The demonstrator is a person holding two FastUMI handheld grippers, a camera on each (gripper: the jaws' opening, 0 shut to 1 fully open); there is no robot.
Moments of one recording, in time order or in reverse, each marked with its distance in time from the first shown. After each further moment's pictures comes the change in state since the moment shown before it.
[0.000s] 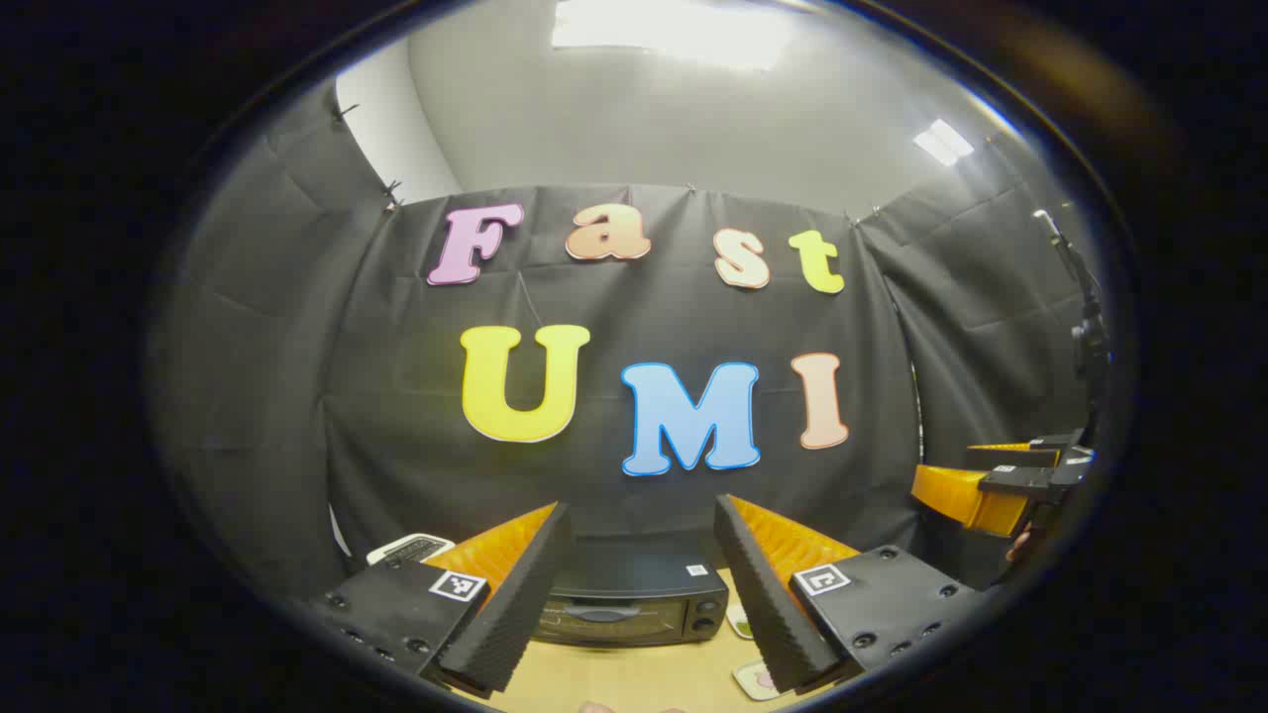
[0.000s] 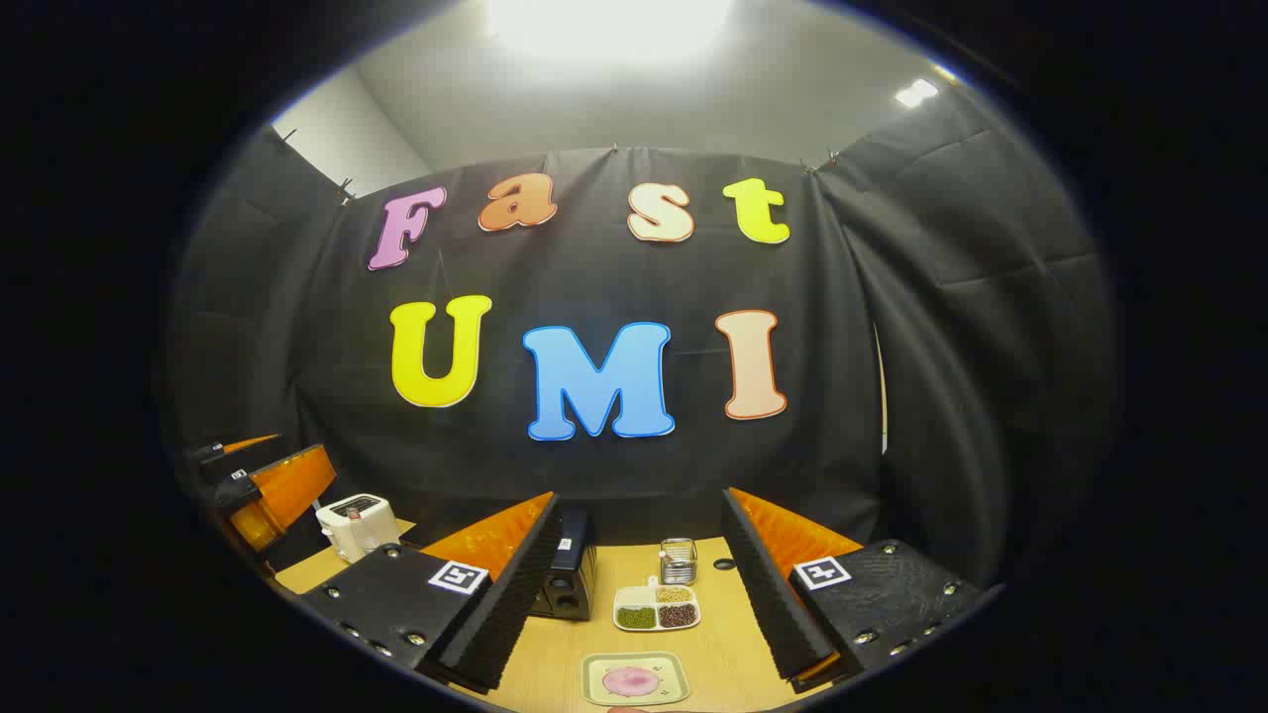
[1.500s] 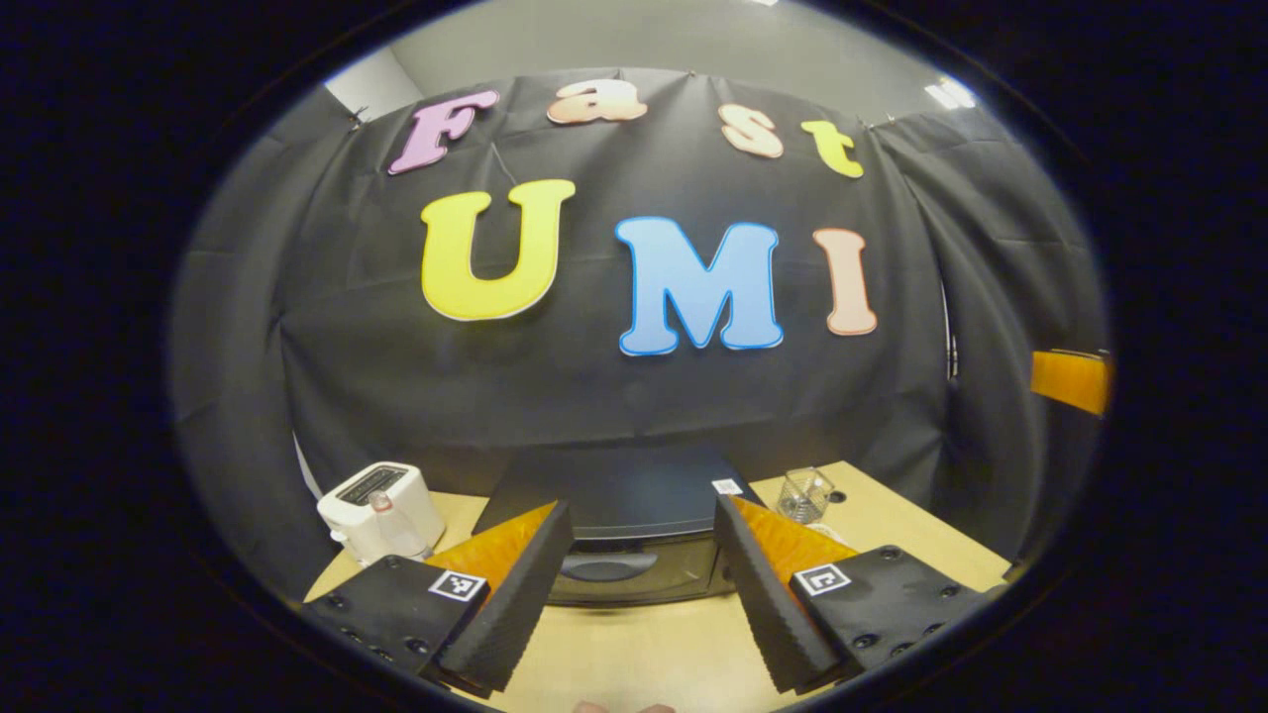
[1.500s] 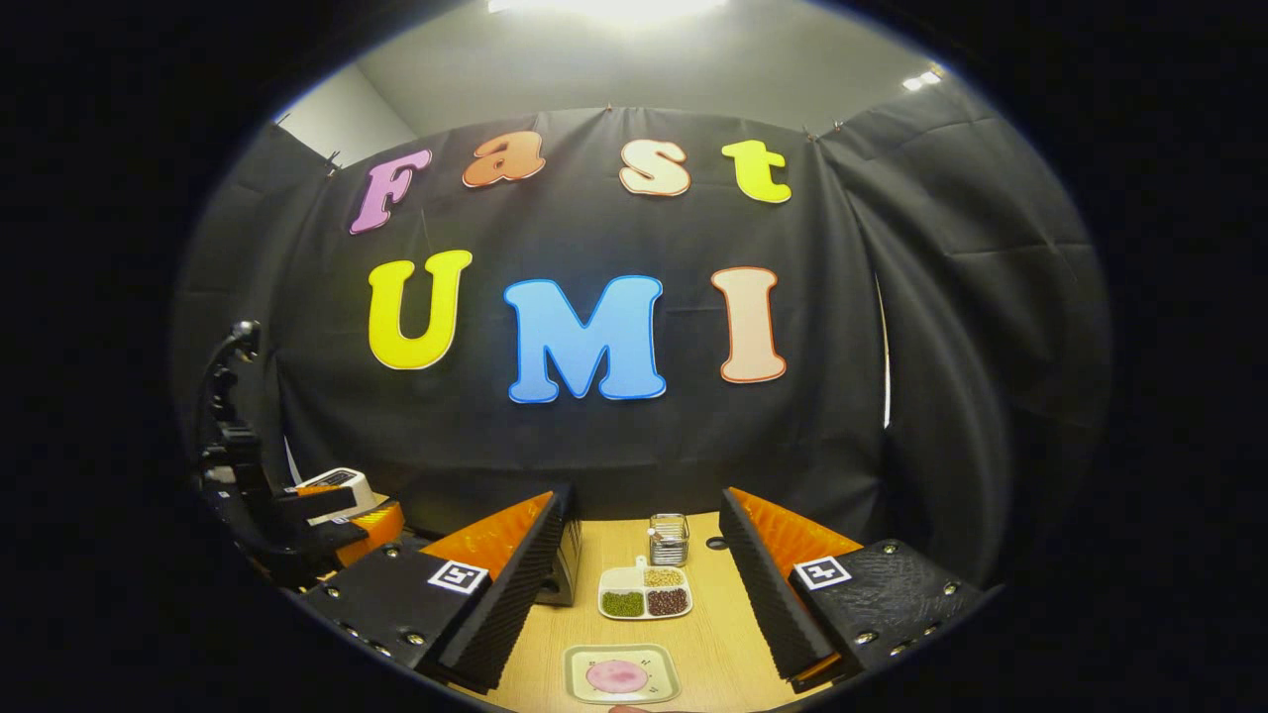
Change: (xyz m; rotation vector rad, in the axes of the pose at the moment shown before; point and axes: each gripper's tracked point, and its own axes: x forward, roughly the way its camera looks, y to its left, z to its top) left arm 0.129 0.014 -0.187 0.025 0.357 -0.025; right arm 0.047 -0.011 -0.046 -0.004 0.114 -0.015
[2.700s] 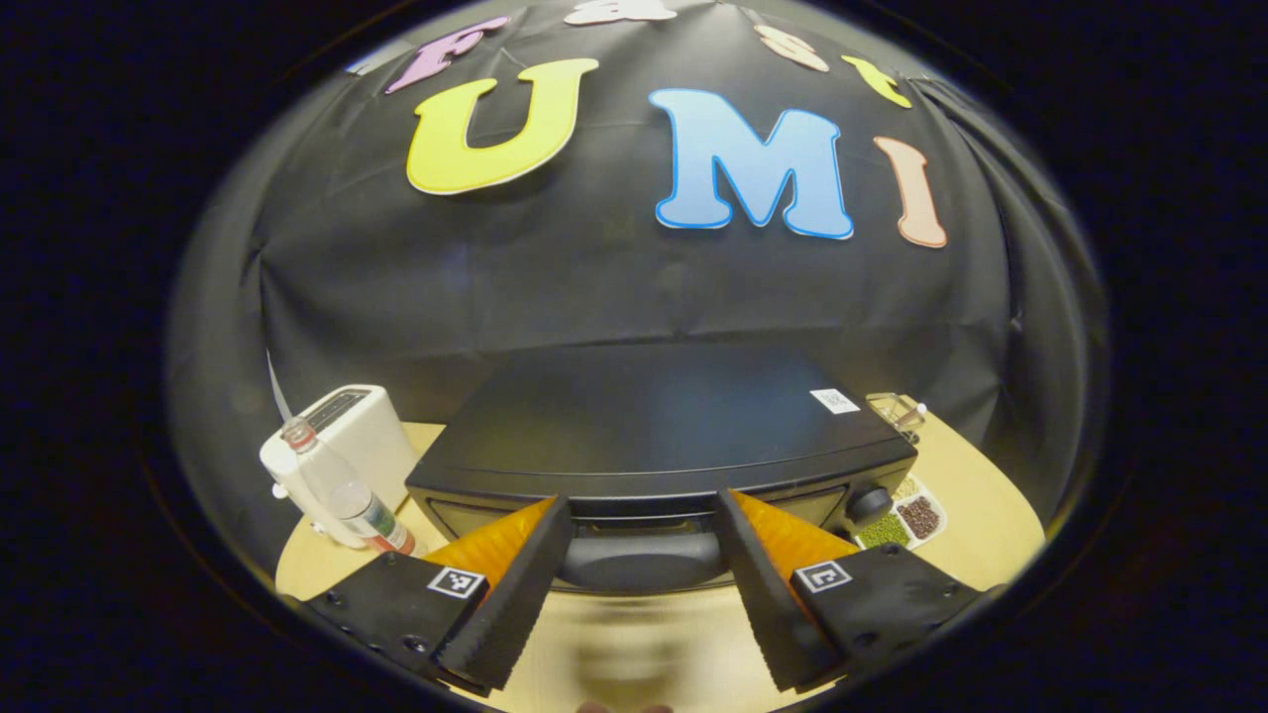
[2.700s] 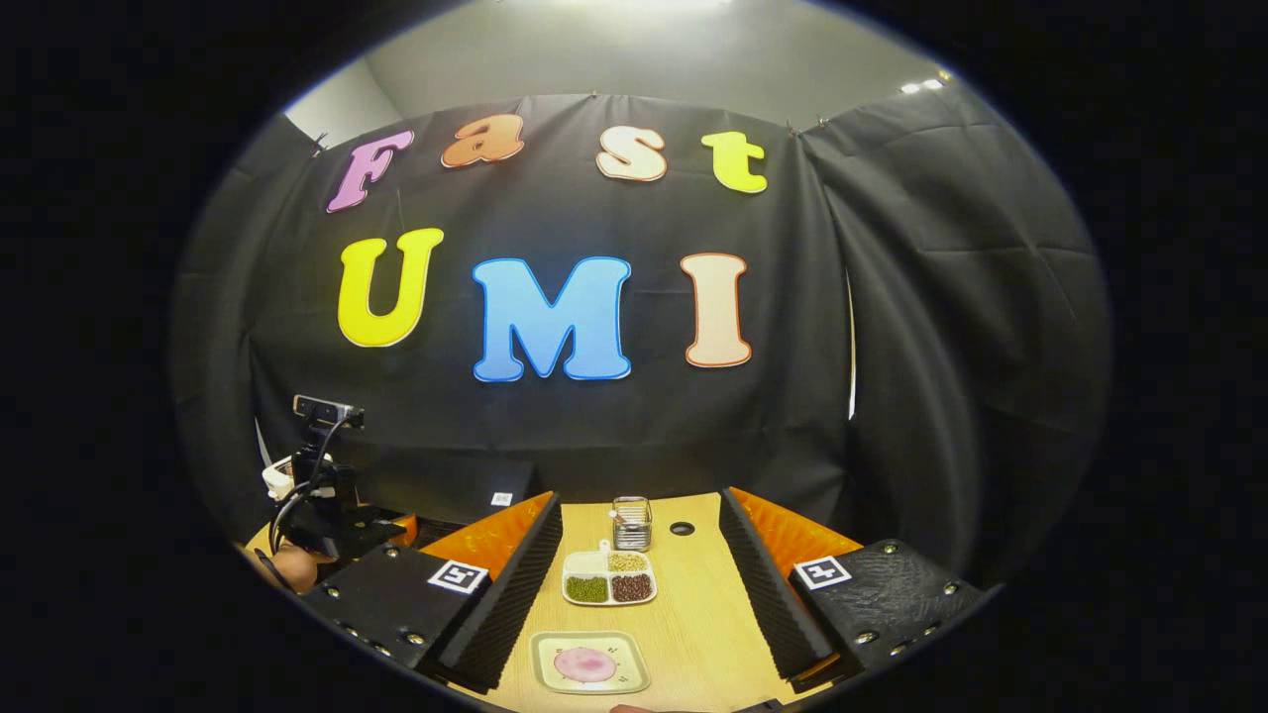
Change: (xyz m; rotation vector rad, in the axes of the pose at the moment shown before) left arm 0.118 0.033 -0.113 -0.021 0.220 0.043; right arm -0.010 -0.026 -0.017 -0.030 0.039 -0.096
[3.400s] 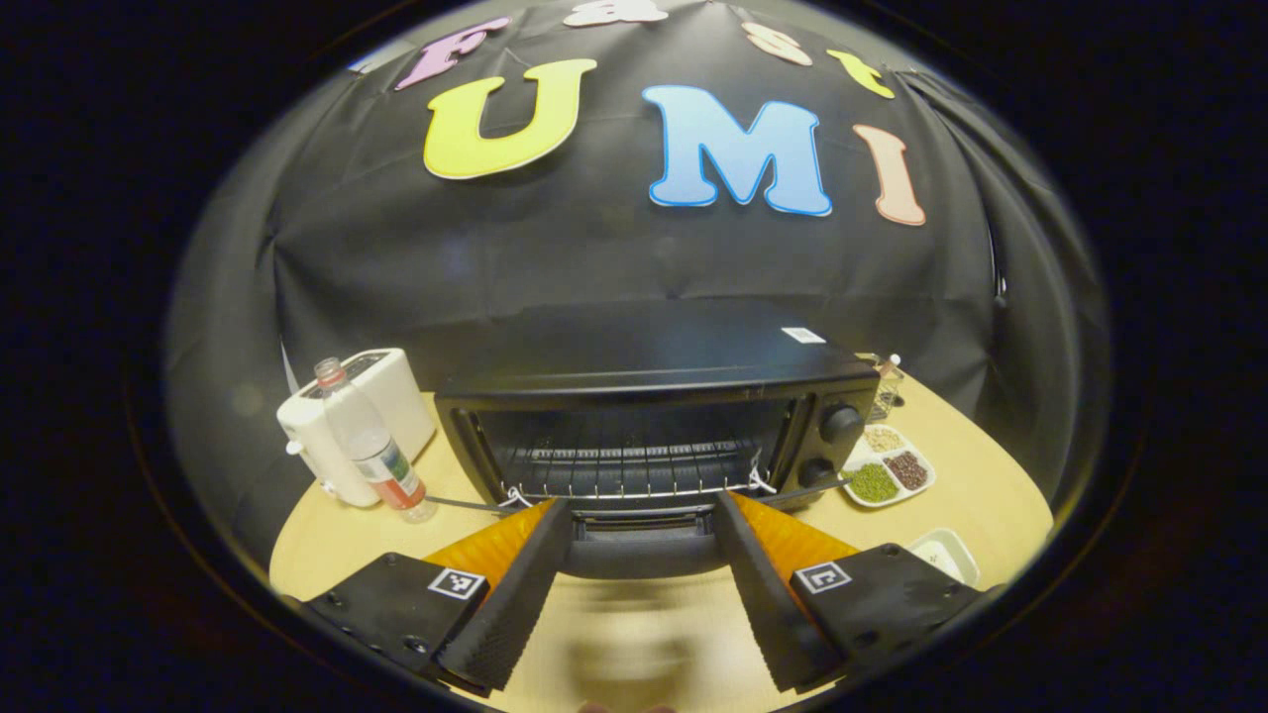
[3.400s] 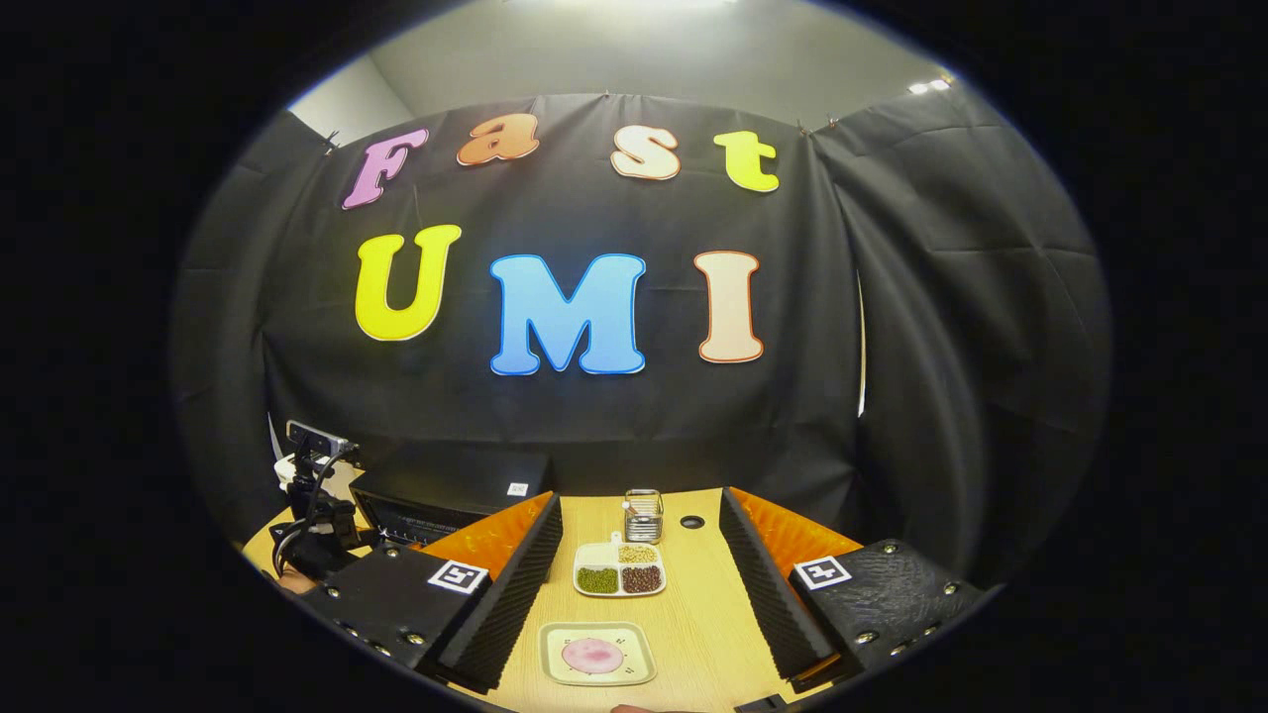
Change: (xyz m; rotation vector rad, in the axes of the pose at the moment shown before) left arm -0.054 -0.006 -0.066 0.006 0.048 -0.002; right arm -0.014 0.007 -0.010 -0.016 0.015 0.033
